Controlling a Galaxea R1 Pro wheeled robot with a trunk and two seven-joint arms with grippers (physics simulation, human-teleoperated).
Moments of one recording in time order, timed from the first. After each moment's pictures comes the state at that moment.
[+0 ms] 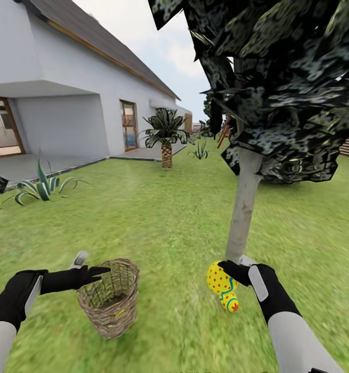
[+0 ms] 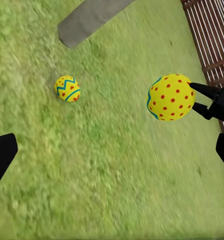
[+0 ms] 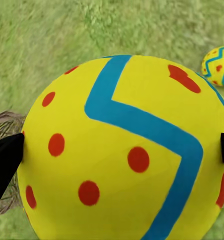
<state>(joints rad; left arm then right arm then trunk) -0.65 0.30 0.28 -0.75 -0.04 0.89 -1.22 -0.68 0.04 -0.29 -0.76 -0.33 0.68 -0.03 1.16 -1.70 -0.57</state>
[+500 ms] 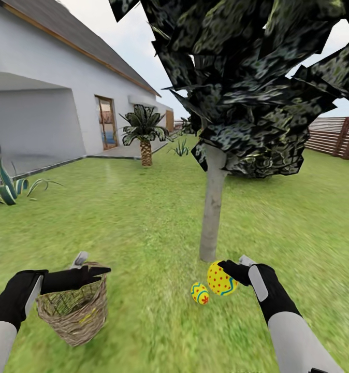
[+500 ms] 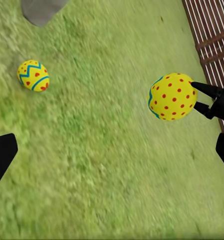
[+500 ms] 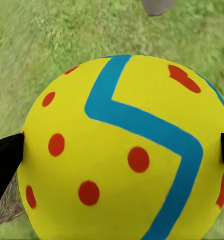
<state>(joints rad) -0.65 0.30 0.28 -0.75 -0.04 0.89 -1.22 -0.68 0.04 -0.29 -0.76 -0.33 0.68 -0.03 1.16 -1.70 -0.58</state>
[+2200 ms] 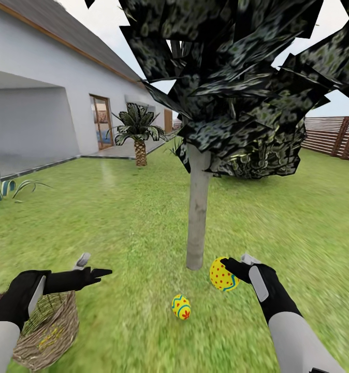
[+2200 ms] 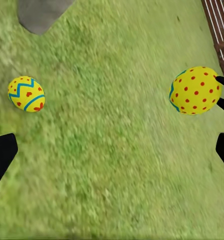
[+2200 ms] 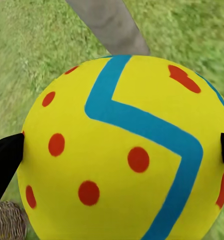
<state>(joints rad) -0.65 0.29 0.28 -0.75 -0.06 0.87 -1.14 -0.68 0.04 -0.29 -0.76 -0.32 0.60 -0.03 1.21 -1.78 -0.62</state>
